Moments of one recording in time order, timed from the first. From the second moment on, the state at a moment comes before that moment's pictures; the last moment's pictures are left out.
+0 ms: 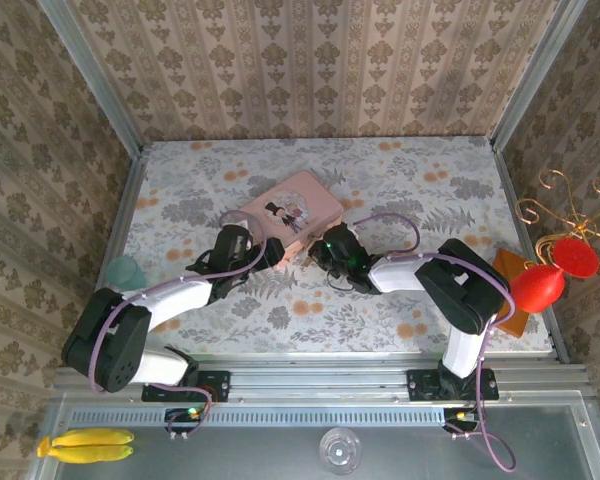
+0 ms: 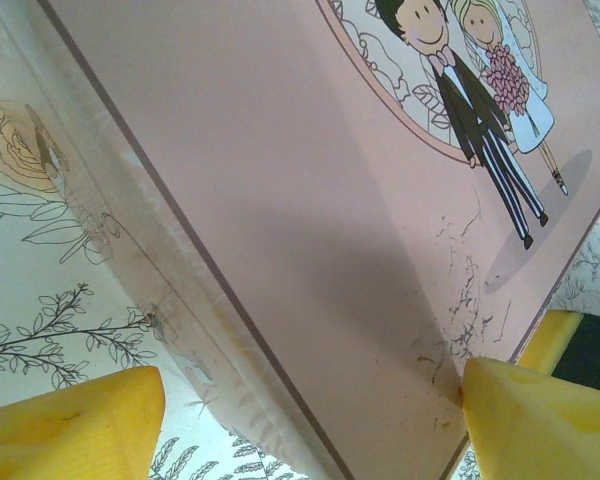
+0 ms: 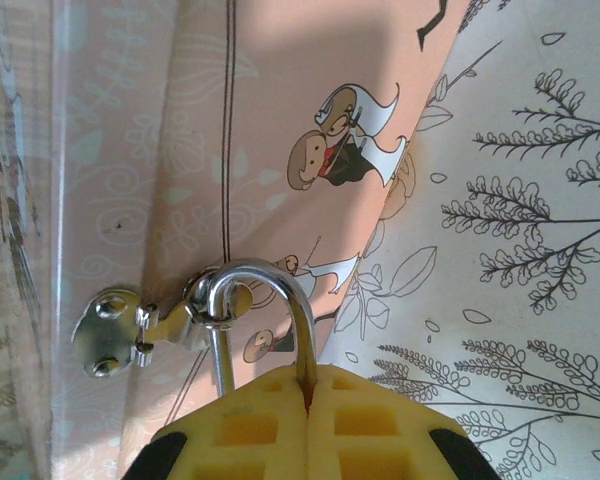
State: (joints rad) left arm -0.56 1.36 0.56 0.13 0.07 -0.74; right arm 0.69 1.80 0.81 0.37 0.07 1.32
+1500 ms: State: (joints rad) left arm -0.55 1.35 0.57 0.08 0.10 -0.70; right arm 0.61 1.71 0.82 0.30 0.19 1.31
